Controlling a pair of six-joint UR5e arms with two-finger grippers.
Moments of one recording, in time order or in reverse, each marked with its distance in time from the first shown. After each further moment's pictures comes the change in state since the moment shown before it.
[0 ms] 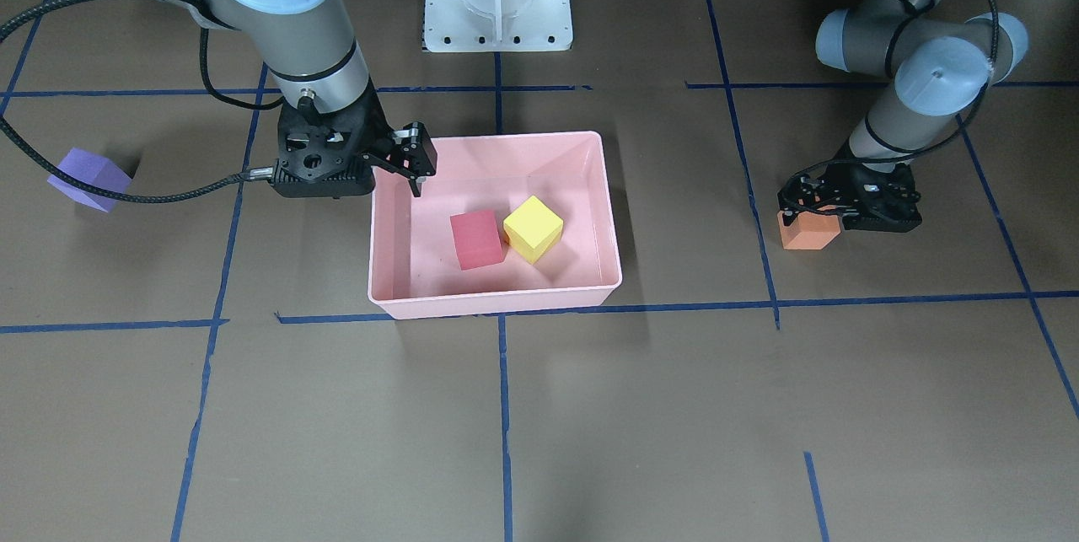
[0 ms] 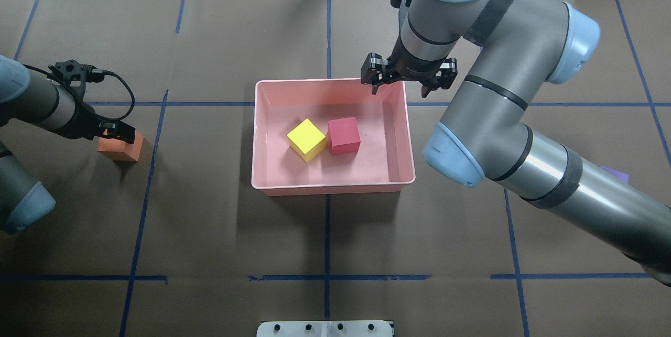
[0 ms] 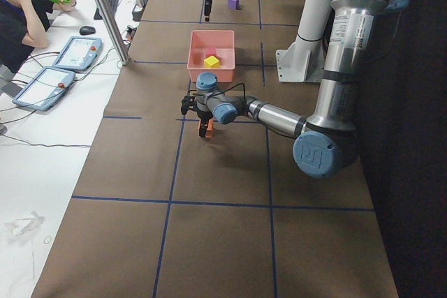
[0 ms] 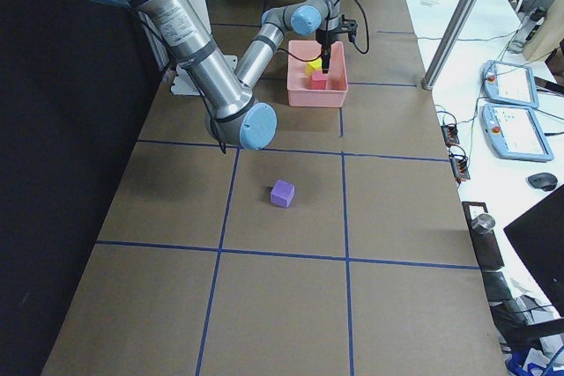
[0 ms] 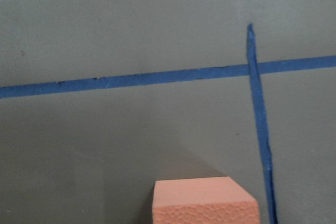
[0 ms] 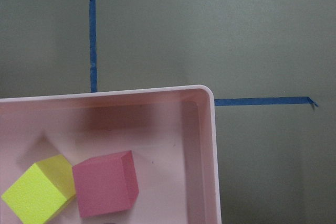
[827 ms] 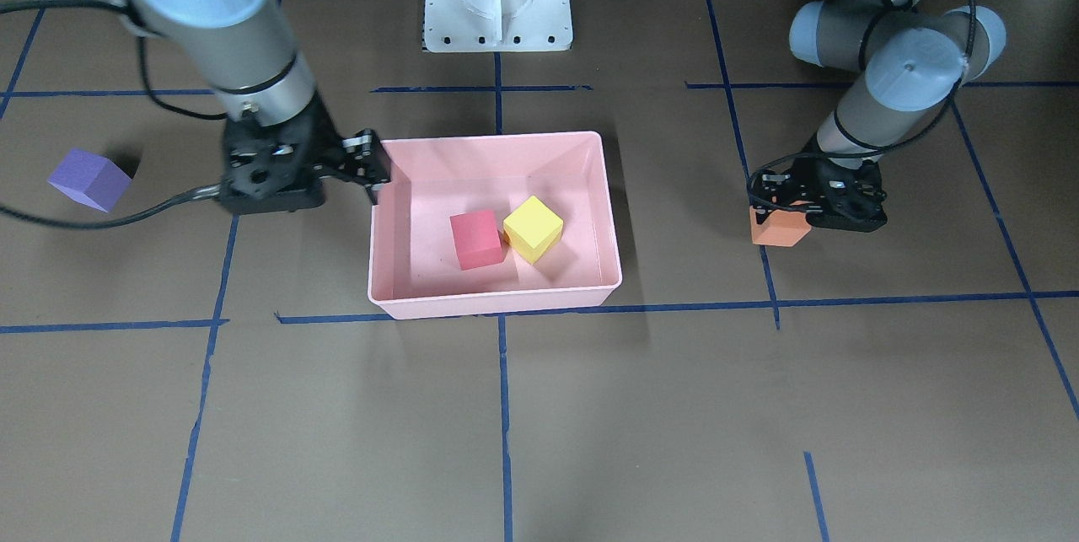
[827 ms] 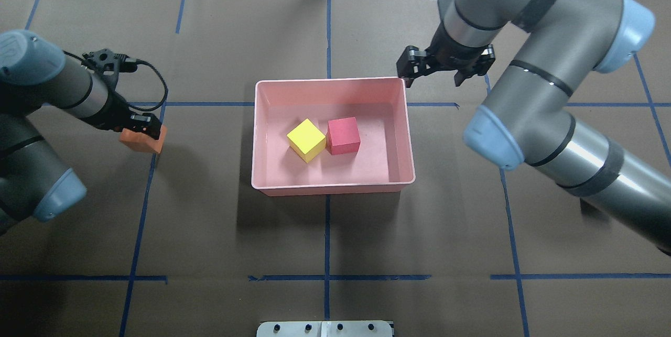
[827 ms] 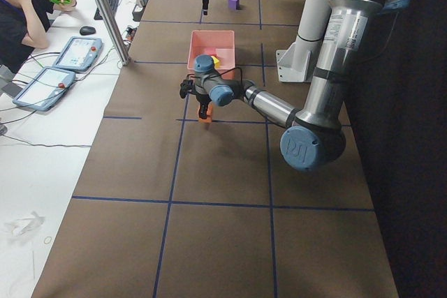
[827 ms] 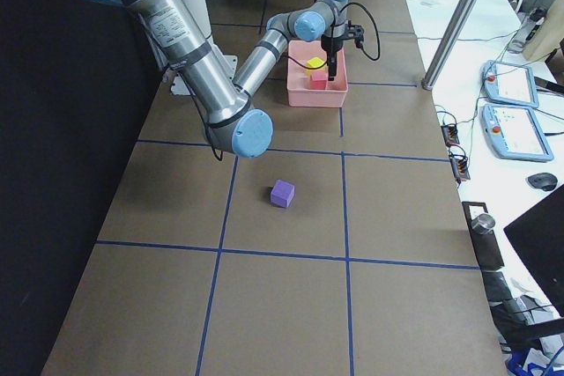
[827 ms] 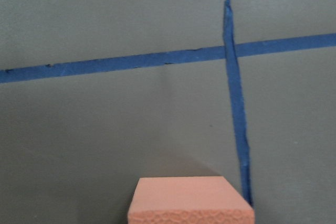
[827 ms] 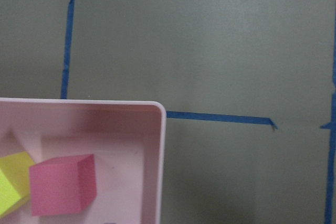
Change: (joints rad) left arm -0.003 -0.149 -0.099 0.235 -0.051 -0.002; right arm 0.108 -0.088 0.017 0.003 0.082 -0.230
